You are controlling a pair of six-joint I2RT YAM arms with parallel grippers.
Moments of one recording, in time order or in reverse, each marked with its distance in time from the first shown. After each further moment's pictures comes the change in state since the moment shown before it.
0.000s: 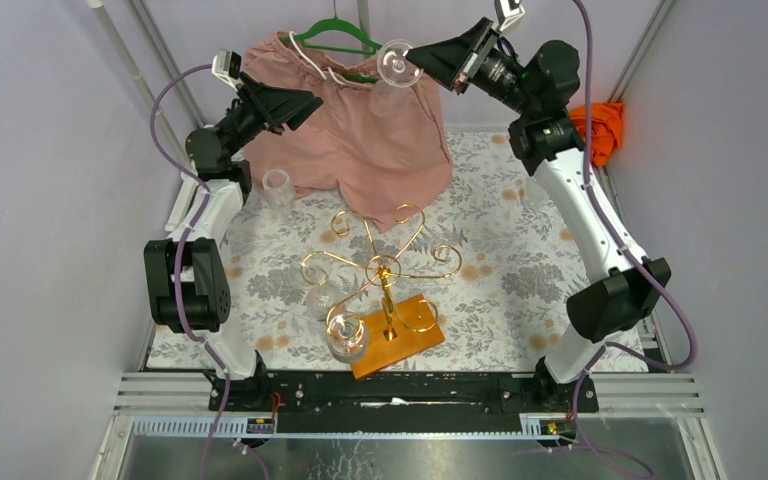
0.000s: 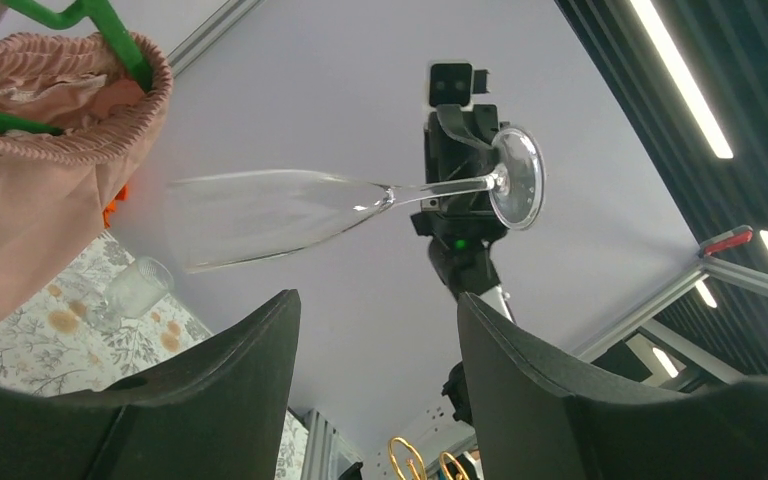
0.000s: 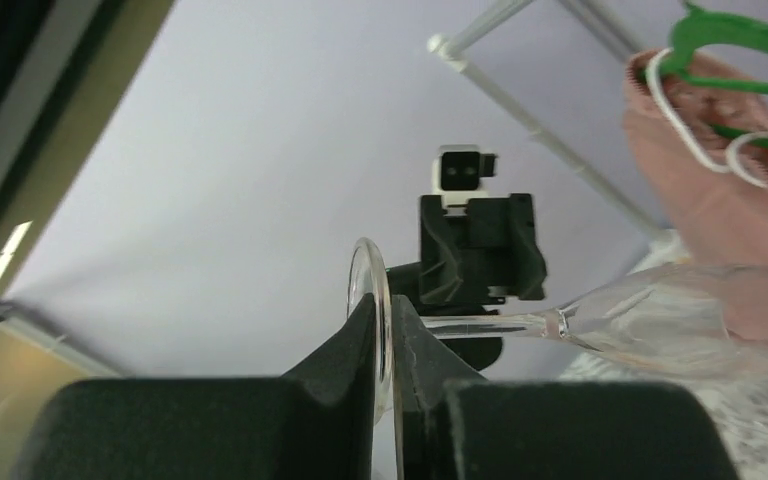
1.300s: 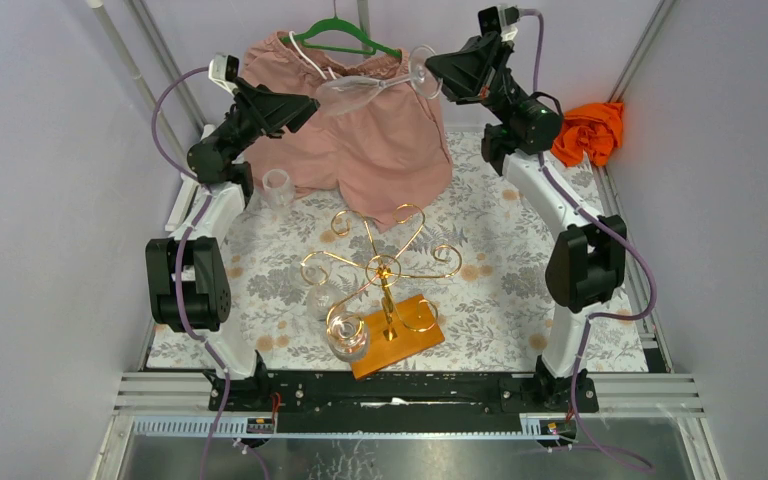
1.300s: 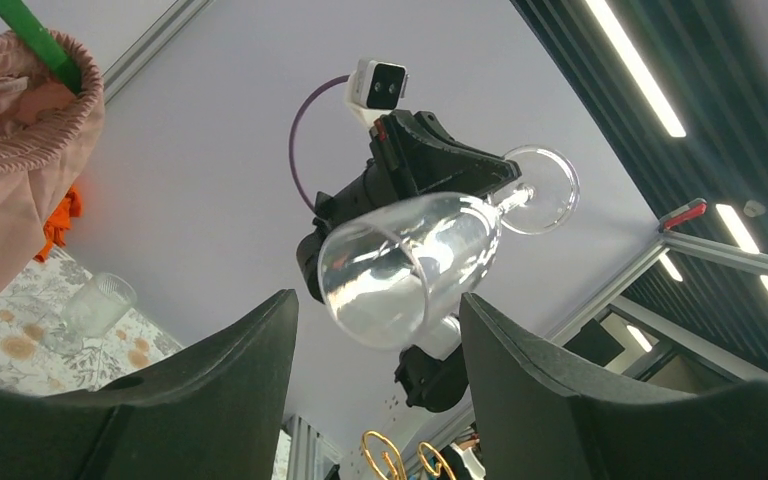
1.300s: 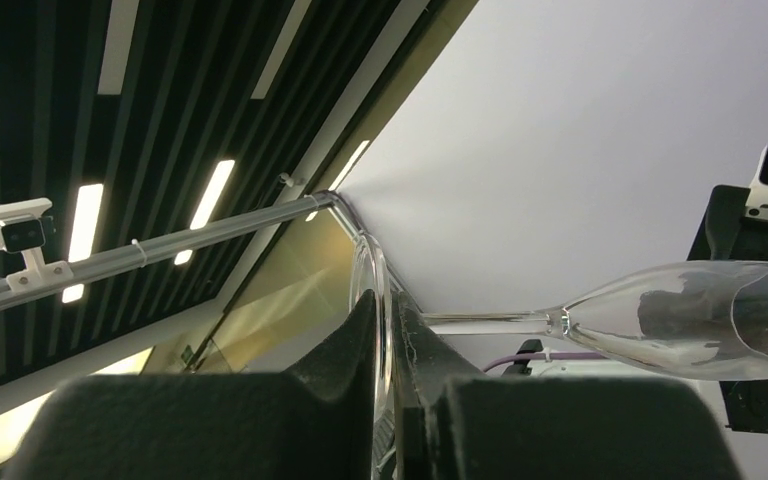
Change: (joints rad) left arm -0.002 0.006 -0.031 0.183 -0.027 -0.108; right arm -0.029 0.235 -0.127 1.269 -0.060 0.941
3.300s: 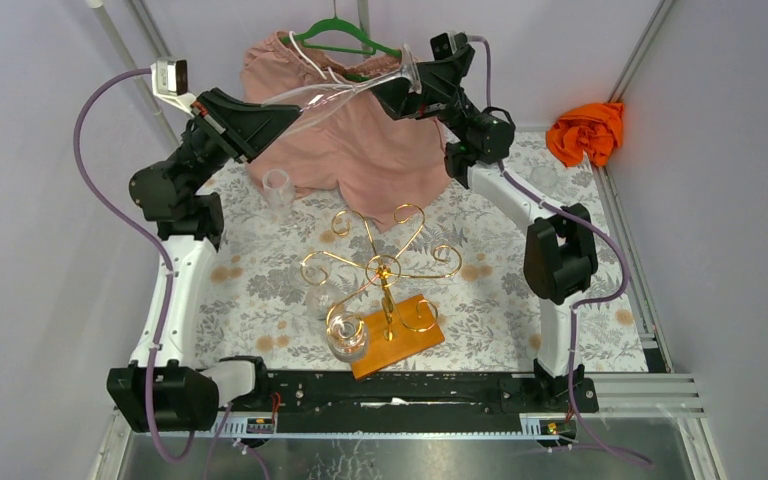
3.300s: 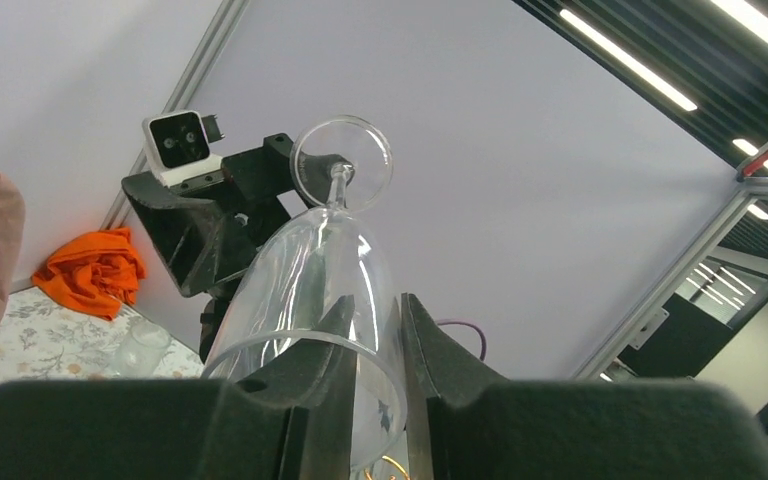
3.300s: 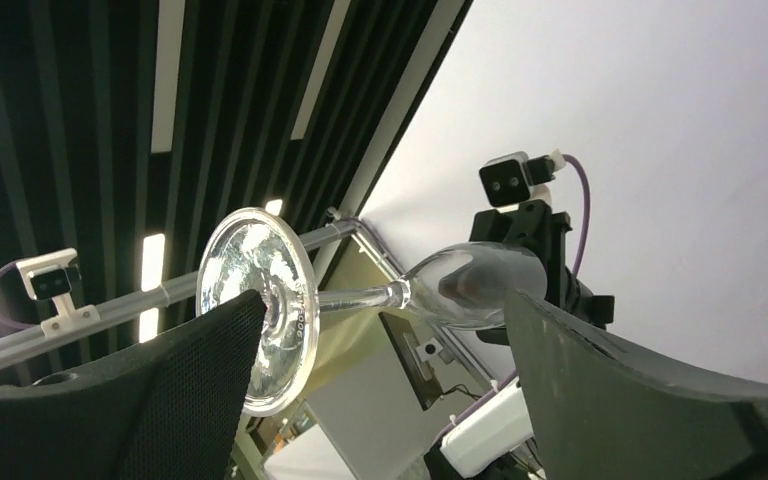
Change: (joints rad) left arm -0.029 -0.530 -0.068 -0.520 -0.034 0.369; right arm 0.147 0.125 -0.003 0.037 0.111 0.001
